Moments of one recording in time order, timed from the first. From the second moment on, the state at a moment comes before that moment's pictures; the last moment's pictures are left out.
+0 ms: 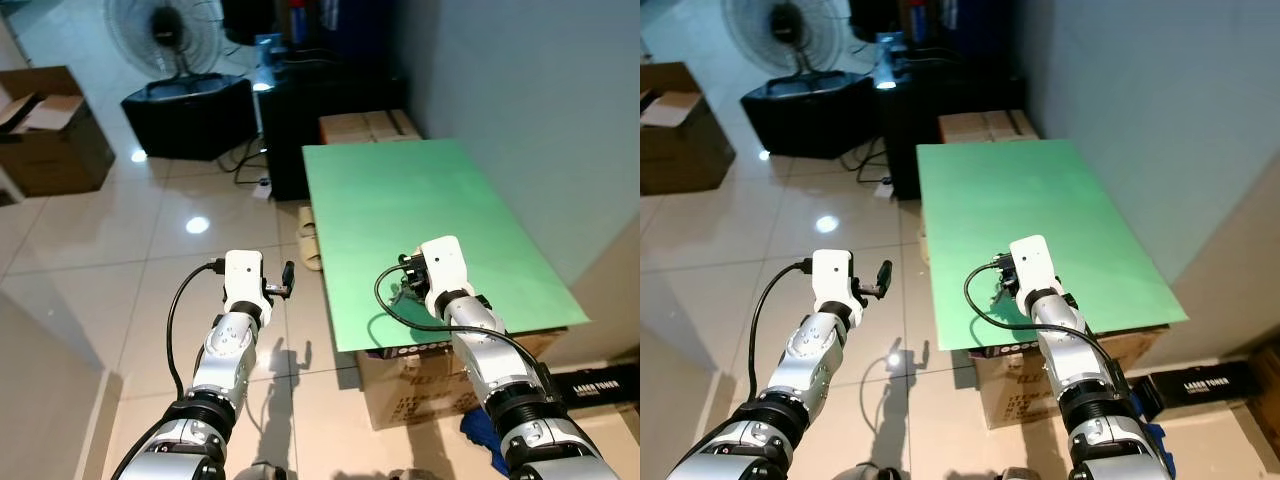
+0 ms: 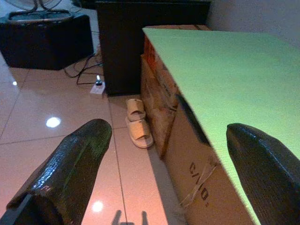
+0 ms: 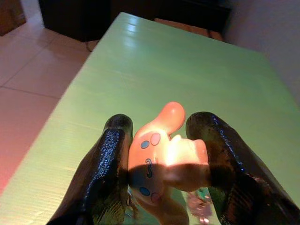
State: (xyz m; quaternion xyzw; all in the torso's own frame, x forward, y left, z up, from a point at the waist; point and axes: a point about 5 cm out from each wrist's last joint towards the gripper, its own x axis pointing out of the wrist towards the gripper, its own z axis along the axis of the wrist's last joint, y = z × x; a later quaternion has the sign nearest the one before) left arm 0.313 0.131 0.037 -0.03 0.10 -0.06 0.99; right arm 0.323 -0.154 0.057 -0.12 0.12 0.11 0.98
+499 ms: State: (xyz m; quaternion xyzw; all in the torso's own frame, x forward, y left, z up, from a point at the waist) left arm 0.312 0.132 0.036 -0.03 0.10 -0.05 0.99; right arm 0.321 -0.155 0.051 -0.11 0.13 0.11 0.98
